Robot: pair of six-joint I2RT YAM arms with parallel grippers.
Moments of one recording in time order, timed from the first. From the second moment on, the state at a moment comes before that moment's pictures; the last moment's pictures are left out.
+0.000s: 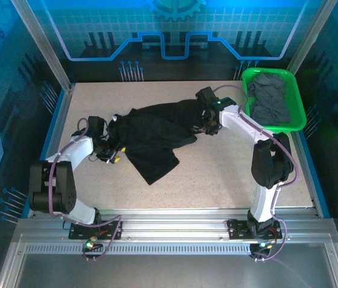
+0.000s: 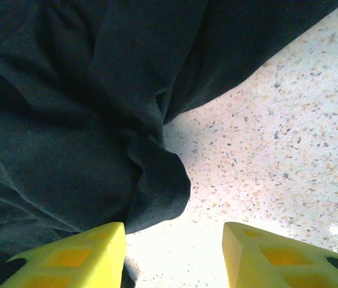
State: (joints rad) left arm 0.04 1.53 0.89 -0.61 0.36 -0.99; right arm 0.43 1.87 1.56 -0.89 -0.03 0.70
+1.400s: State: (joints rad) left arm 0.03 1.61 1.01 -0.60 0.23 -0.77; right arm 0.42 1.79 1.44 -0.72 -0.26 0.69
